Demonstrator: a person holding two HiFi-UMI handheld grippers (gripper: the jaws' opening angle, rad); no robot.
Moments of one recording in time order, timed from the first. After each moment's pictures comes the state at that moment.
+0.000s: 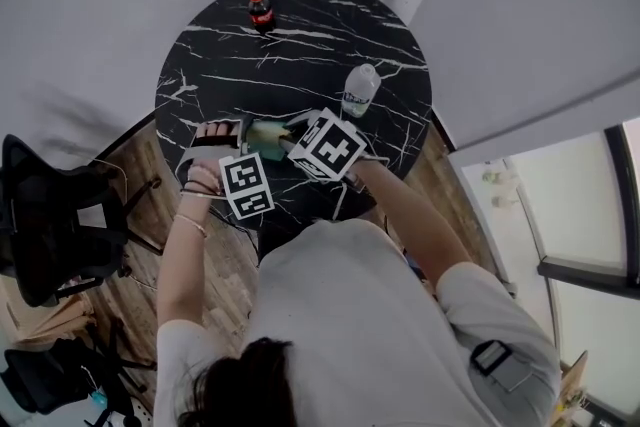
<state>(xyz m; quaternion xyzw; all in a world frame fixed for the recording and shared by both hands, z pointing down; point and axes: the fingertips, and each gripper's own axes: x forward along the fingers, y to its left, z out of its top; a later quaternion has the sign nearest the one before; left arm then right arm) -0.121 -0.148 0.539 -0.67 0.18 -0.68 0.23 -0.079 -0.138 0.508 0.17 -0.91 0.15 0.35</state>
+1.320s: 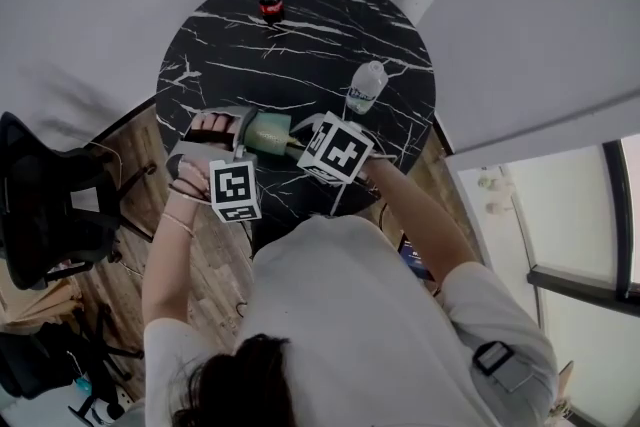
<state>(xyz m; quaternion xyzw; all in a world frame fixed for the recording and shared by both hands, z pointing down) -0.115 -0.136 0.505 -0.68 0.18 -0.63 0.32 -0.076 -0.107 0.521 0.09 -0.90 0.12 0.40</state>
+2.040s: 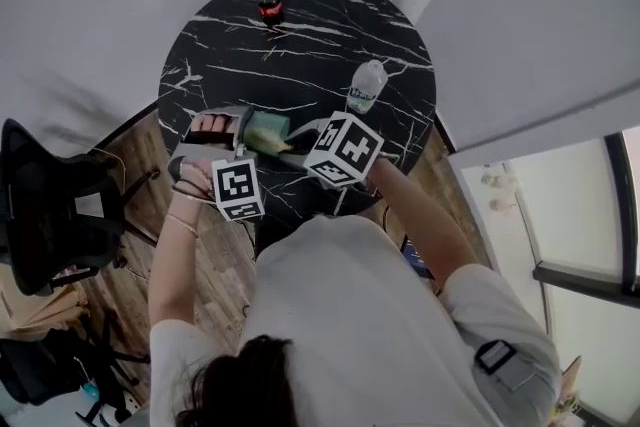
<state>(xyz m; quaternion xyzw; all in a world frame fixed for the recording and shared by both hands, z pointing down) -0.126 -0.143 0.508 -0.66 0.20 -0.65 0.32 -0.088 -0.088 0.498 0.05 -0.93 0.18 0.33</state>
